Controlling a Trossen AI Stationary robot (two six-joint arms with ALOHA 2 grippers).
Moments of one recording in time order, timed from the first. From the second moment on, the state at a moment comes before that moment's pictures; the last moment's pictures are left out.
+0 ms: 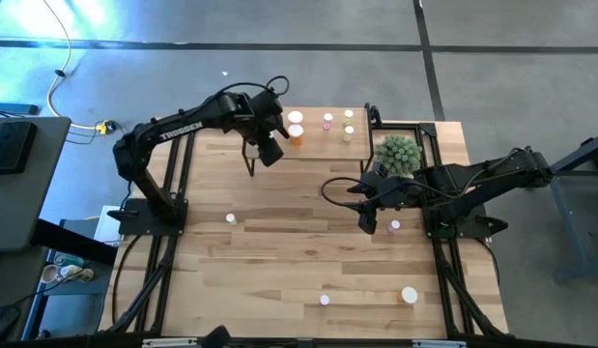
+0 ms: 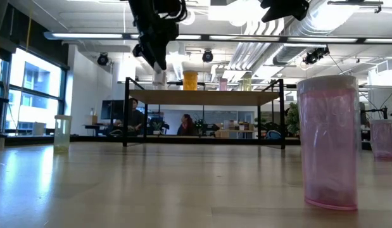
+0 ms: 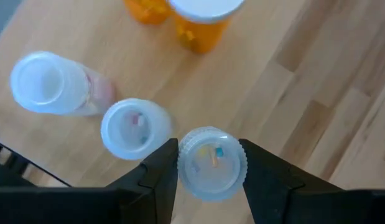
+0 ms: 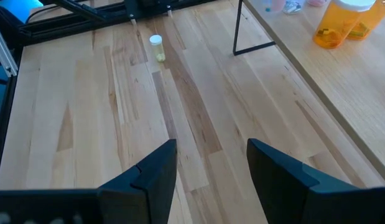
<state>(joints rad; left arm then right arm) 0.58 1.68 1.65 -1.14 -0.02 -0.08 0.24 1.17 1.12 -0.65 0.37 0.38</state>
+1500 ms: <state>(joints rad) 0.62 1.67 1.58 -1.10 0.02 -0.07 0.24 1.17 1.11 -0.65 0.36 0.38</state>
